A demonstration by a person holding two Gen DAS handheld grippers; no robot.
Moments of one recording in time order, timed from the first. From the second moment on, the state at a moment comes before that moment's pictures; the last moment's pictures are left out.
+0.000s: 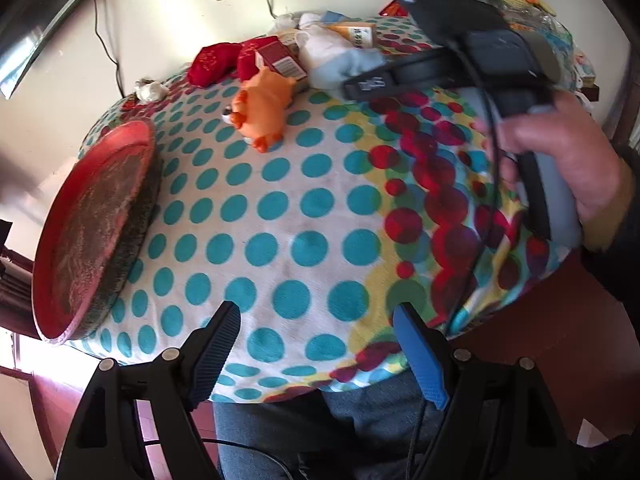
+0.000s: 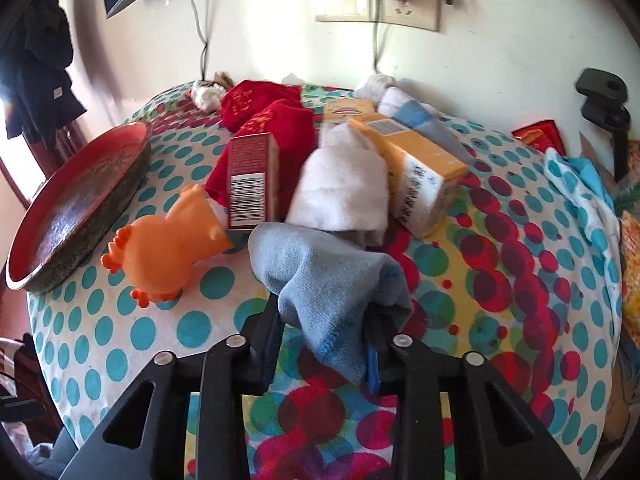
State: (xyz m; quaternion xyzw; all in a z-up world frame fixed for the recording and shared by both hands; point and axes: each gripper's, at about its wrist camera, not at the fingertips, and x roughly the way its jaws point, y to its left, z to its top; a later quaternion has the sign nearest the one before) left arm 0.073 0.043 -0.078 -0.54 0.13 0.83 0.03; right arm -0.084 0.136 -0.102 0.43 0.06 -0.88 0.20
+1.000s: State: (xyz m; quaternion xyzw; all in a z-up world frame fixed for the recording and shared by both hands) left arm -0.089 0.019 -0.064 -0.52 0.15 0.84 0.04; right arm -0.102 0.191 -0.106 0.43 0.00 -0.90 0.11
